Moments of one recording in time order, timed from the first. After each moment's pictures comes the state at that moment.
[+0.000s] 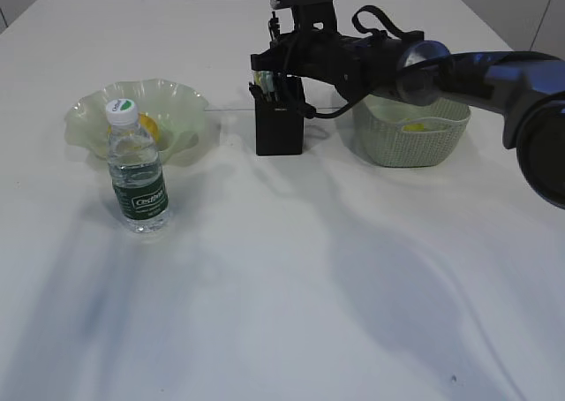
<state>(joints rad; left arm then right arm) -0.02 1.17 -0.63 -0.03 -0.15 0.13 0.35 2.50 -2.11 -0.11 -0.02 0.09</state>
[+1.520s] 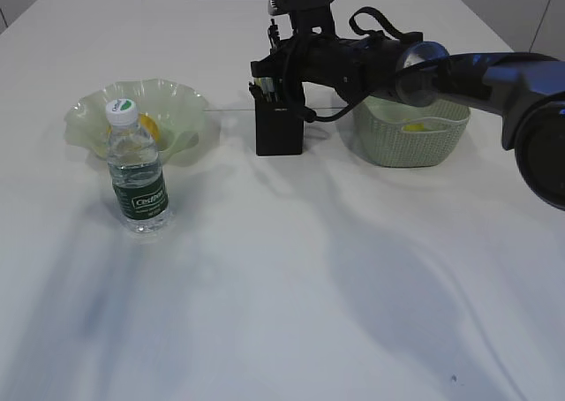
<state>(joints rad) -0.02 1.17 -0.63 0.01 -0.15 0.13 0.35 2.50 -2.11 -0.15 0.02 0.10</state>
